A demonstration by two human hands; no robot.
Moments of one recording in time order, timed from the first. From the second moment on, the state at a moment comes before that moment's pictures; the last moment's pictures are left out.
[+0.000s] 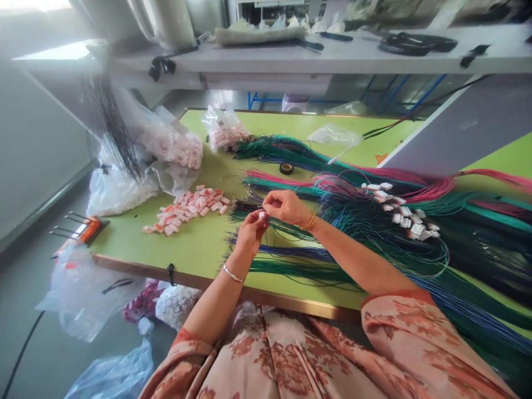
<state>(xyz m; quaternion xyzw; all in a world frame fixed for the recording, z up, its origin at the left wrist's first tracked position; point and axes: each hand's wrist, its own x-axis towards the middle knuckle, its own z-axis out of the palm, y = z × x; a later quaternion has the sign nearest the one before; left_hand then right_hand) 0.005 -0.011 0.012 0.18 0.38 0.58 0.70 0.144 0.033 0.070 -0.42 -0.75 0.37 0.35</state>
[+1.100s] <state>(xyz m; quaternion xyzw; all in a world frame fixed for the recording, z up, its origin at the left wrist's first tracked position) 0.005 -0.012 0.014 0.22 0.42 0.56 0.68 0.157 0.016 0.034 -0.43 -0.81 0.21 0.34</state>
